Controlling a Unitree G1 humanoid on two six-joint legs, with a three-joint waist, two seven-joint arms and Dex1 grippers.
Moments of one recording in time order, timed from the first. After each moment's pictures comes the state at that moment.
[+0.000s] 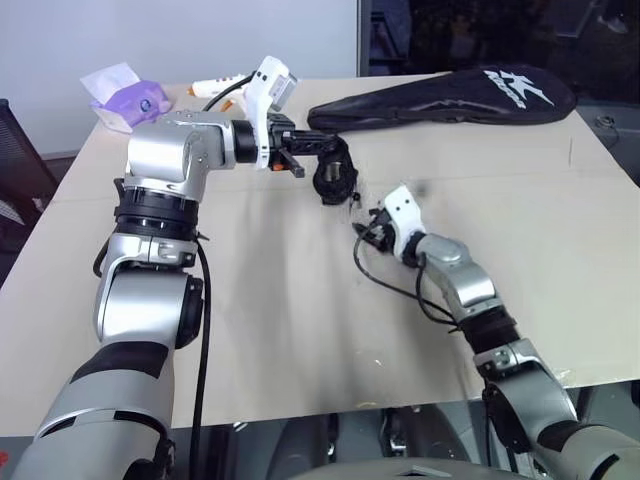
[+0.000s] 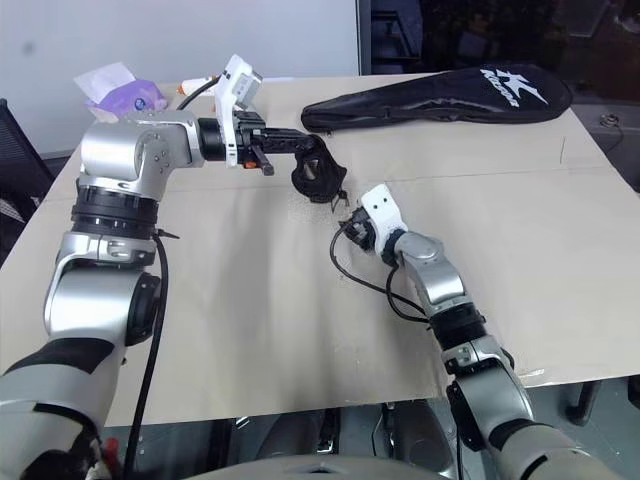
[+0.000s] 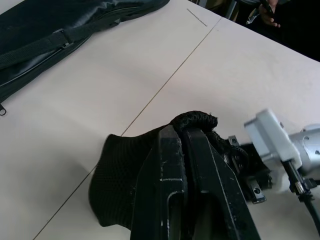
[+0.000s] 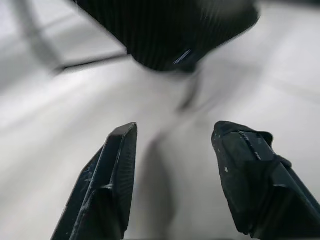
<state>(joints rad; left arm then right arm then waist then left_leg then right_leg) -1.16 0.58 -0.08 0.48 -0.34 0.83 -1.07 -0.62 -0.09 0.18 0.33 0.08 0.34 0.49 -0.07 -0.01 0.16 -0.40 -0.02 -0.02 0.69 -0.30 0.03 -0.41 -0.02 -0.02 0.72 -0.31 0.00</state>
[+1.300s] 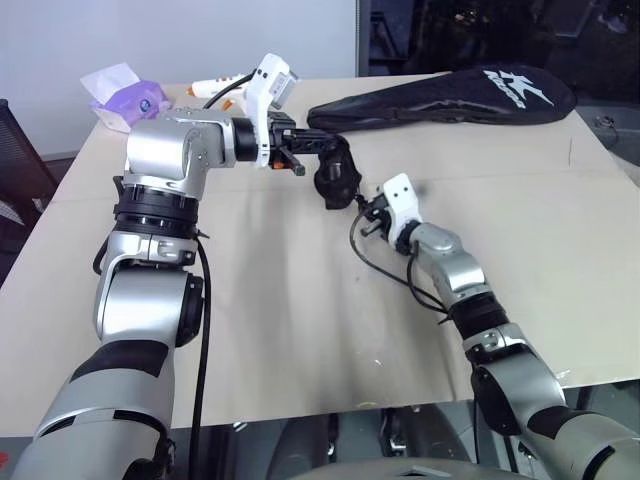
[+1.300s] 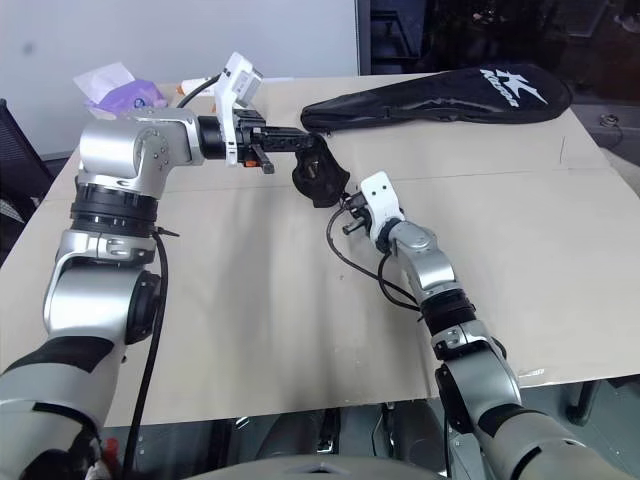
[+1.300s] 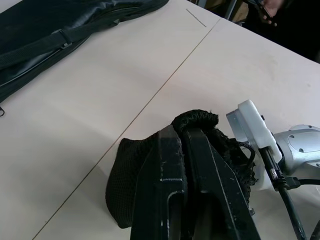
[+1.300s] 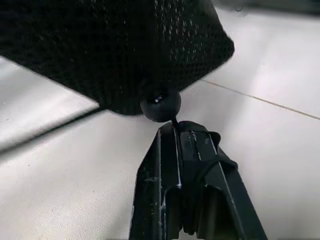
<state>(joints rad) -1.17 0.58 -0.08 0.48 -0.34 0.85 -1.07 -0.72 -0.04 0.13 0.50 0.09 0.26 0.42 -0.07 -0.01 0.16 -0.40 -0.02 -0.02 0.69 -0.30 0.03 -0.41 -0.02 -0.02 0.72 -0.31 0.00</state>
